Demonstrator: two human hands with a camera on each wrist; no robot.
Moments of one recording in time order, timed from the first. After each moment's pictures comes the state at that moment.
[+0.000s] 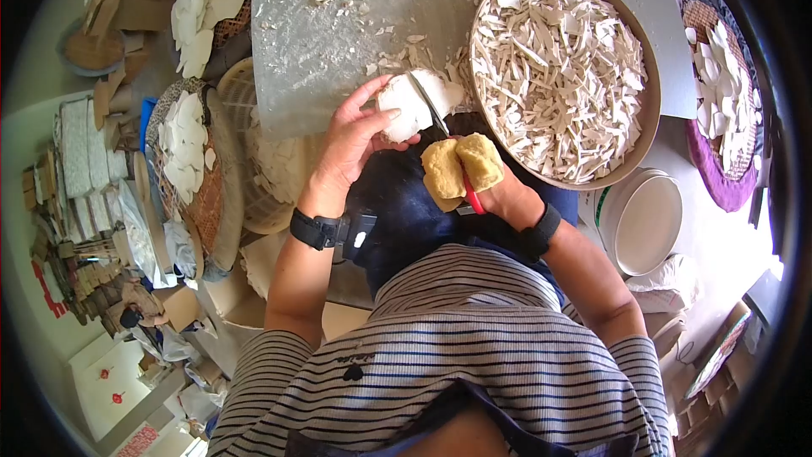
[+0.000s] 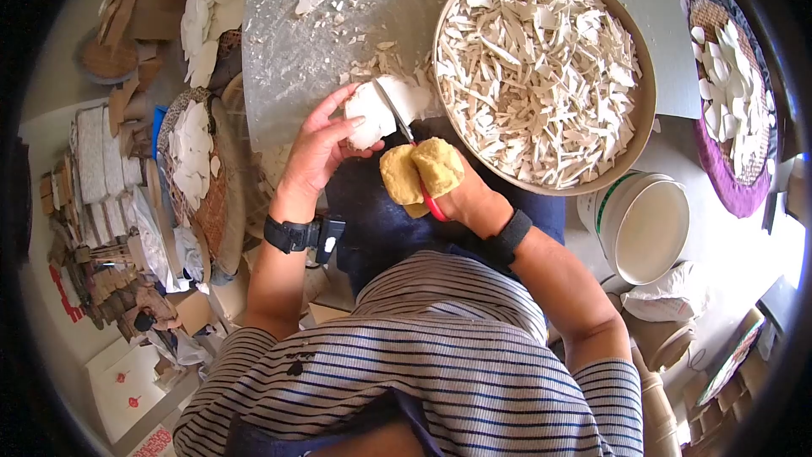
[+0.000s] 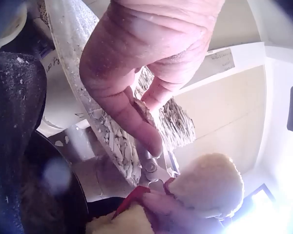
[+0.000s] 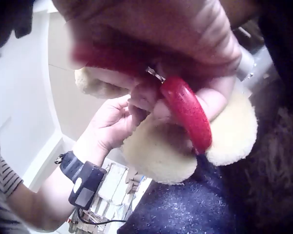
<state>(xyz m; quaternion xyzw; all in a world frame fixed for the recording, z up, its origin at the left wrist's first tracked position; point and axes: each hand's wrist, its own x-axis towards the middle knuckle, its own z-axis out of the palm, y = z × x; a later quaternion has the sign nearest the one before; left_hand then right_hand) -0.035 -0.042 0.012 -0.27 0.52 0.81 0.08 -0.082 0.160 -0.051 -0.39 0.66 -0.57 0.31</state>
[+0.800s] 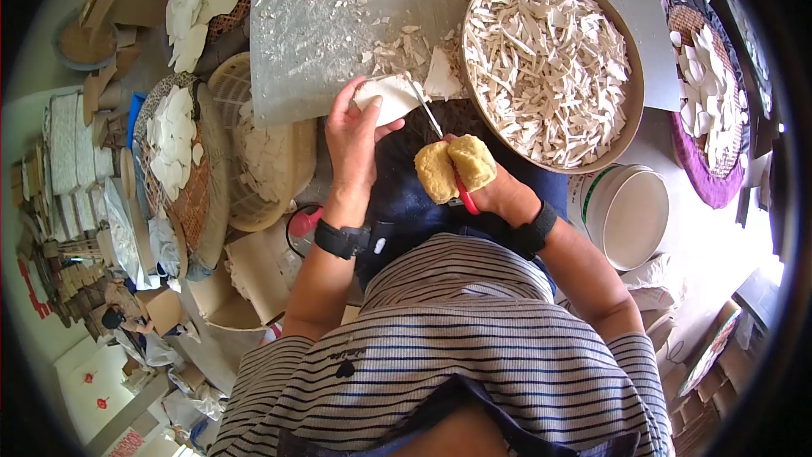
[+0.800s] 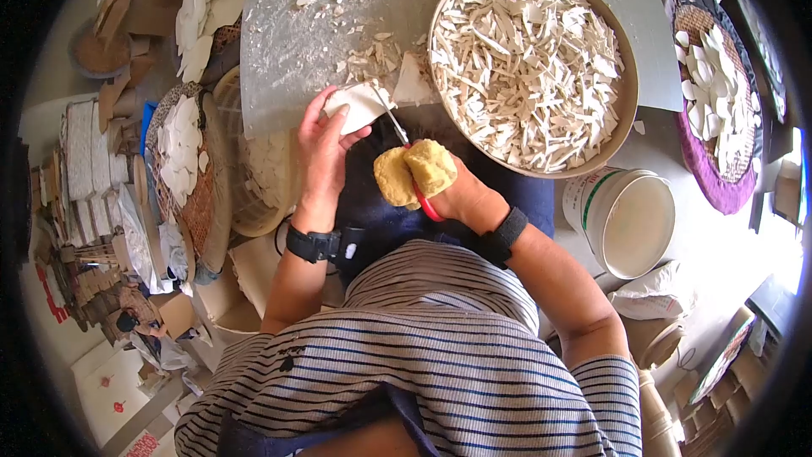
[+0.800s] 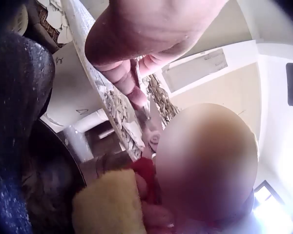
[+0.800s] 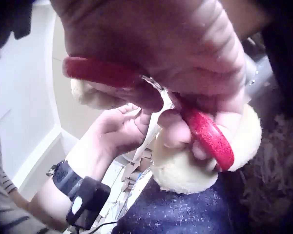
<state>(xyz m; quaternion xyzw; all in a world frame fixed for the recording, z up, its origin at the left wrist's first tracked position) -0.013 -0.003 -0.008 -0.30 0.52 0.78 -0.19 -0.073 0.182 -0.037 -0.50 0.72 -0.39 0.27</state>
